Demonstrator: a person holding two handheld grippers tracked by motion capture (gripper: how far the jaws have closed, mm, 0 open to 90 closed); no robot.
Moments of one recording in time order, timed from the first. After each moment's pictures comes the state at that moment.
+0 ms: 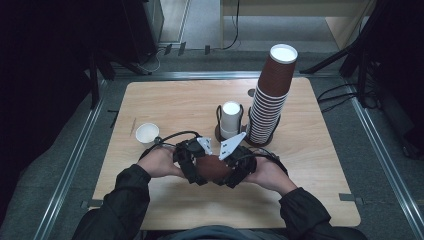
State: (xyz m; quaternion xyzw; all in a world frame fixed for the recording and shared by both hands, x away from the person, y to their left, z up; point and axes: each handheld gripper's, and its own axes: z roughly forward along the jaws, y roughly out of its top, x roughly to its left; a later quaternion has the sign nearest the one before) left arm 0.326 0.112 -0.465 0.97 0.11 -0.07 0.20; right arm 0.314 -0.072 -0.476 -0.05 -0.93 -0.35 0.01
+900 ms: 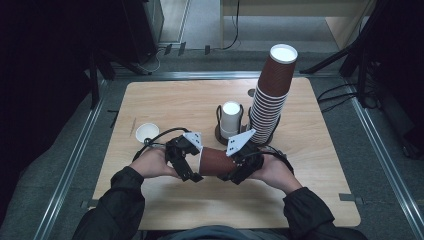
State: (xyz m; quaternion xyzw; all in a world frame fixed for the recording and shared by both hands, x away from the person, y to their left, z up) left arm 0.325 0.141 -0.455 0.95 0.15 -0.05 0.27; right arm 0.319 -0.090 -0.468 -0.06 -0.92 -0.38 0.00
